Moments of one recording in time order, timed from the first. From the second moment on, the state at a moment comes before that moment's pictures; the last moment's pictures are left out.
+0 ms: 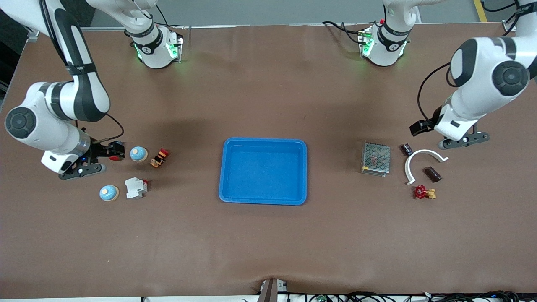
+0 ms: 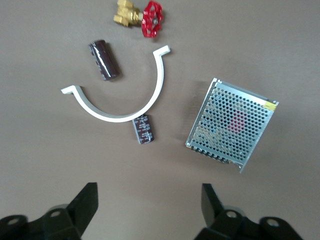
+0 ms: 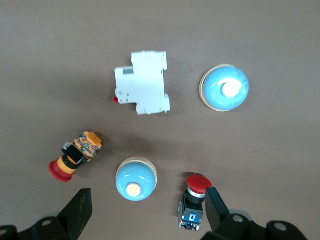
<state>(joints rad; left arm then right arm) 0.11 -0.02 -0.16 -2.24 0.06 2.13 -0.28 -0.03 0.22 -0.02 -2.11 -0.02 2.26 -0.28</state>
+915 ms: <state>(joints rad) 0.19 0.28 -0.16 -2.32 0.06 2.51 -0.30 -0.03 0.20 -0.02 -2.27 -0.02 2.43 -0.29</state>
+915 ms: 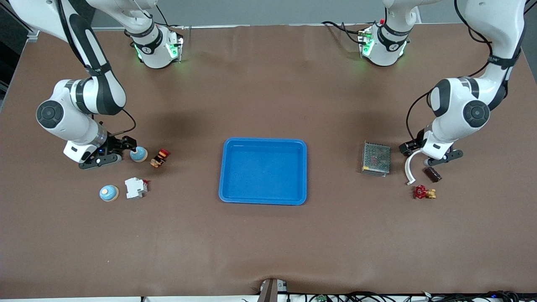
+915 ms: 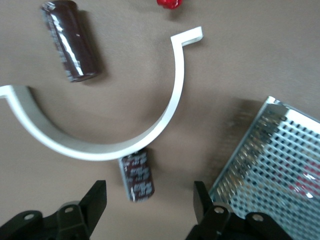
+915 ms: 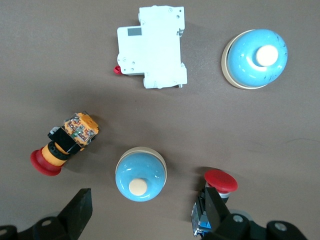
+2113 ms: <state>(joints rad) 0.18 0.35 -0.15 -2.32 0.06 2.54 -0.38 -0.03 0.31 -0.02 -2.35 -0.02 2.62 -0.33</state>
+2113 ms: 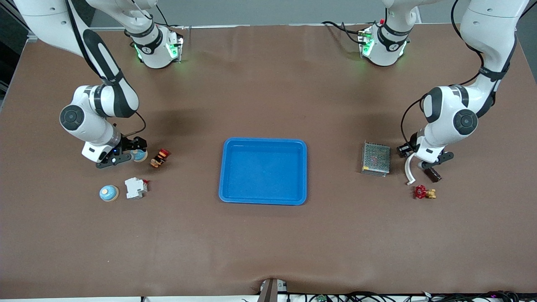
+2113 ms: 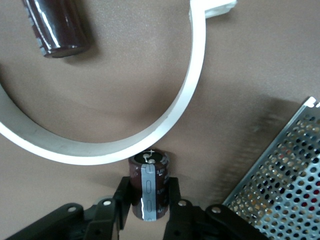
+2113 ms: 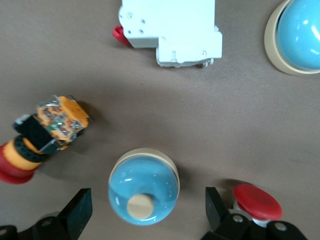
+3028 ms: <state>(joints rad) 0.16 0.24 -0.25 -2.09 0.06 2.19 -0.40 -0.03 0.37 -0.02 -2.35 -0.02 2.64 -0.34</state>
